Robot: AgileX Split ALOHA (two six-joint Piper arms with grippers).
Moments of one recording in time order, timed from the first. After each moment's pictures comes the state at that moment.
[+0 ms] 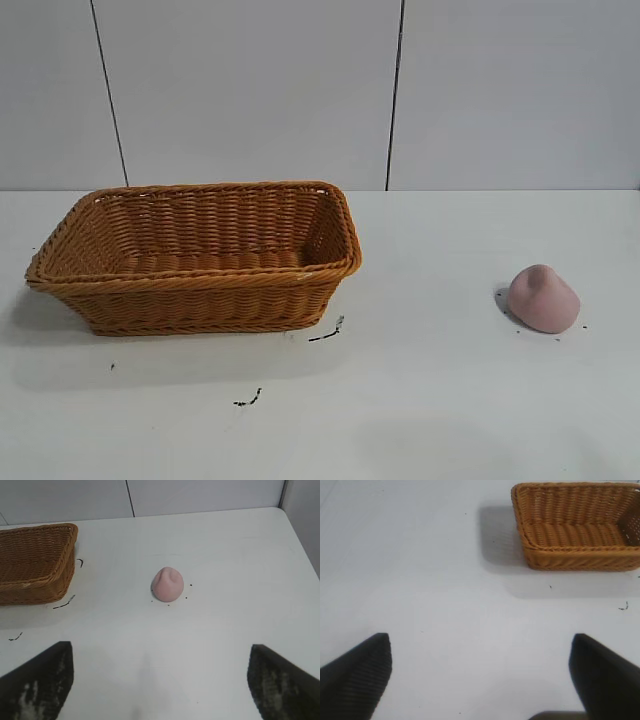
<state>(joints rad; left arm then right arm) -0.01 0.00 -0.50 -0.01 1.06 -0.03 -0.03 0.00 -0.49 0.09 1.02 0.00</state>
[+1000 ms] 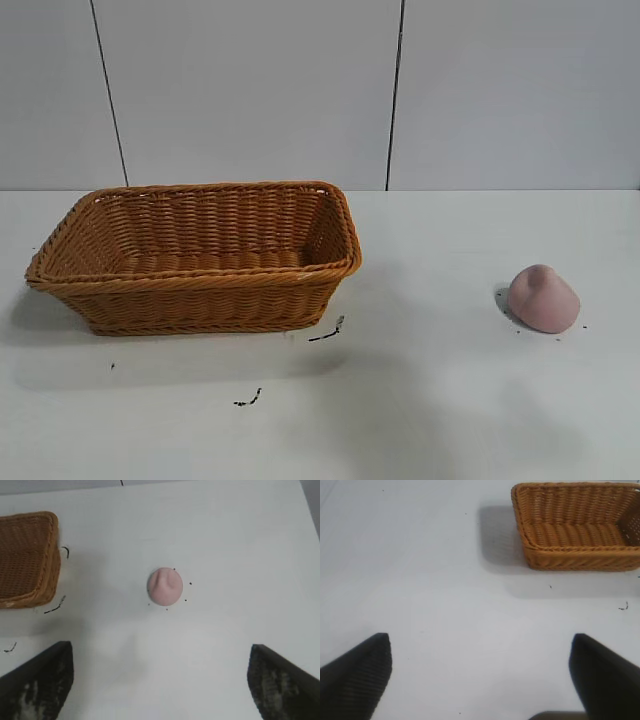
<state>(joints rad) -0.01 0.00 -0.50 -0.01 1.06 -0.03 -0.03 0.93 -0.94 0.09 0.95 0.00</state>
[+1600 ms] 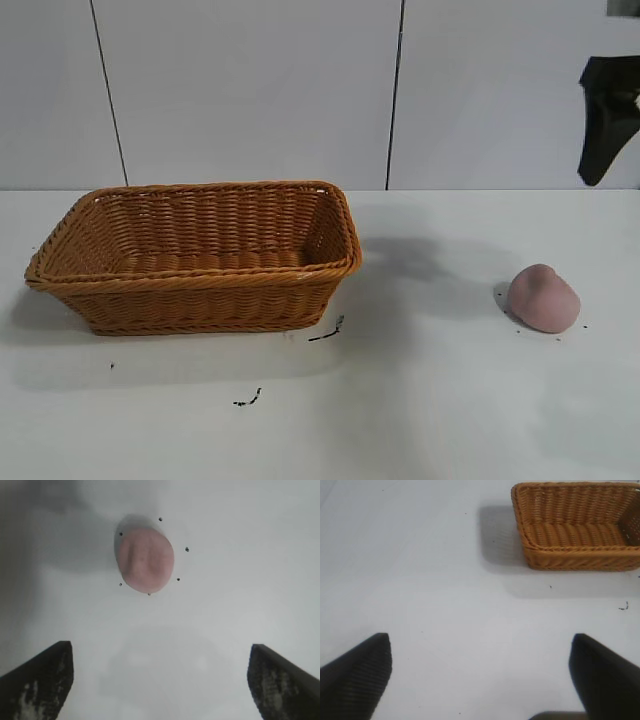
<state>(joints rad) -0.01 0.00 -0.50 -0.01 1.06 -0.03 0.03 1.73 -1.32 0.05 1.00 -0.04</state>
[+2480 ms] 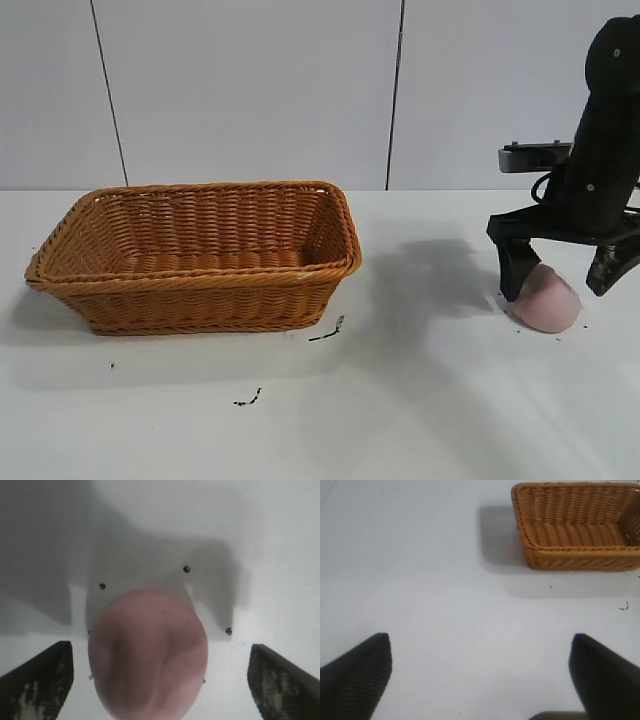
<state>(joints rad) -0.01 0.00 -0.50 -0.01 1.06 -0.03 0.06 2.10 -1.35 0.00 0.75 -0.05</state>
